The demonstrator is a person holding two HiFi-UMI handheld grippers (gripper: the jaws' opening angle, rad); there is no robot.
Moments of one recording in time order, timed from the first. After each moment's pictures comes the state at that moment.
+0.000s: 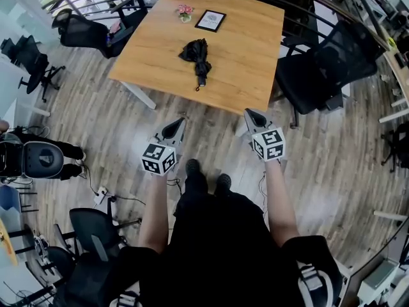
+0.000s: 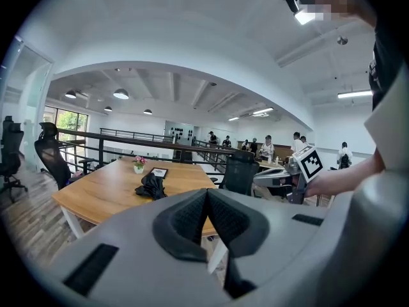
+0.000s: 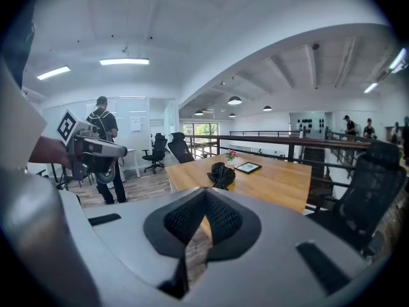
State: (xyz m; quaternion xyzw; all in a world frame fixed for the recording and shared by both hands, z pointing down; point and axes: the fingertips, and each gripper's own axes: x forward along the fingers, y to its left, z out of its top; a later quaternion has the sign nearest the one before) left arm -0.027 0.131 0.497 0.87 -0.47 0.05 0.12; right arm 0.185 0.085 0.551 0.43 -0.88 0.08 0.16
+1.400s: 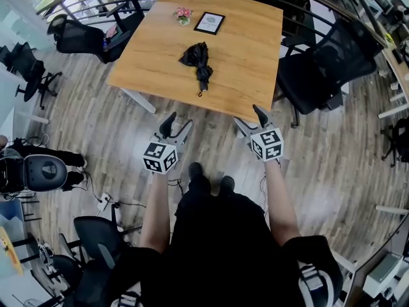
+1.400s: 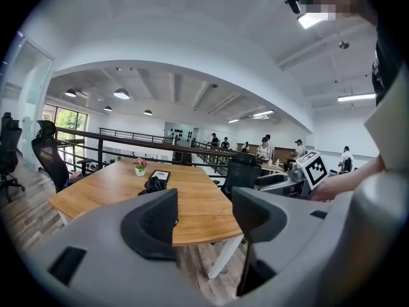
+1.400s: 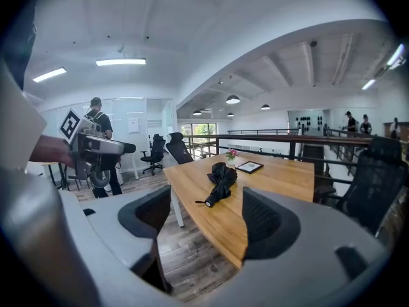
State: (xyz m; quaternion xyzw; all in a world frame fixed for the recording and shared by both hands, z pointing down) left arm -0.051 0.093 0.496 0.88 -0.47 0.04 0.12; right arm 0.157 0.062 0.559 0.44 -0.88 0.09 0.16
